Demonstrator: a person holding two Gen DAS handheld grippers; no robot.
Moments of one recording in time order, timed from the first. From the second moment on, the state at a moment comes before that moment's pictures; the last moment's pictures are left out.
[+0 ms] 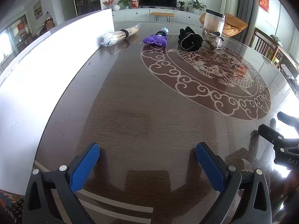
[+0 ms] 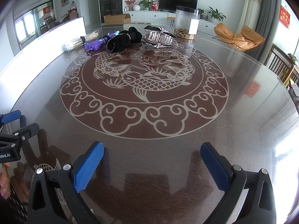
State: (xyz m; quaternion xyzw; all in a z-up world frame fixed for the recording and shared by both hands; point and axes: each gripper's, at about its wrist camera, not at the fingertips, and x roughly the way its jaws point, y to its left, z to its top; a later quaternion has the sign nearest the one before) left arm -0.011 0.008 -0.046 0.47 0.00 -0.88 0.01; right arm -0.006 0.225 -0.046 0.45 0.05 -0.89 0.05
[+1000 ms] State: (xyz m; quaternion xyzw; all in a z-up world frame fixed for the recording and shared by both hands) left arm -0.053 -0.002 -0.046 0.49 0.00 -0.87 -0.01; right arm -0.007 0.225 -0.046 0.45 0.05 -0.89 0.05
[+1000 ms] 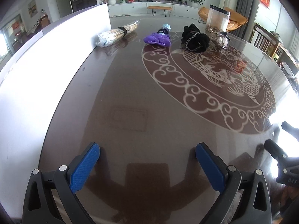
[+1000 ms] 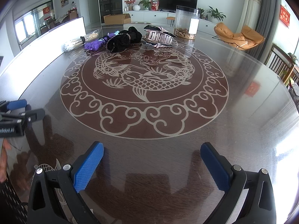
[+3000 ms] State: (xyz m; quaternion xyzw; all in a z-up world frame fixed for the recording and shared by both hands) left arm -0.046 -0.014 -0.047 0.46 -0.02 -0.89 -0.03; right arm -0.155 0.219 -0.030 0.46 -0.04 -0.88 0.09
